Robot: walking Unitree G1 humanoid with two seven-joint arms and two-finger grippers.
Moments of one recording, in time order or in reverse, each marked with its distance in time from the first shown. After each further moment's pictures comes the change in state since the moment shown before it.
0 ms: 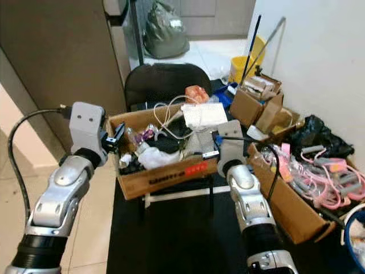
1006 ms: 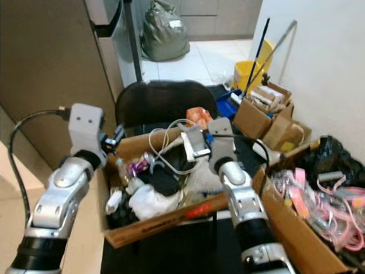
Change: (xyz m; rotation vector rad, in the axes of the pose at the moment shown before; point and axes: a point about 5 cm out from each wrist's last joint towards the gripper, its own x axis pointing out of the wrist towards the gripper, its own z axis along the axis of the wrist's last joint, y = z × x) left arm -0.004 -0.006 -0.006 0.001 0.043 -0.034; right arm 0.008 0.004 0.005 -0.007 -0.005 0.034
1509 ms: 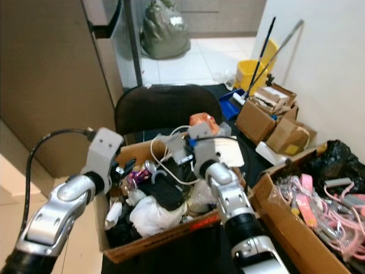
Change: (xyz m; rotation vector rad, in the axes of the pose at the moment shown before) left arm -0.029 -0.016 -0.048 0.103 0.380 -0.291; right arm 0.009 0.047 -0.027 0.019 0.135 0.295
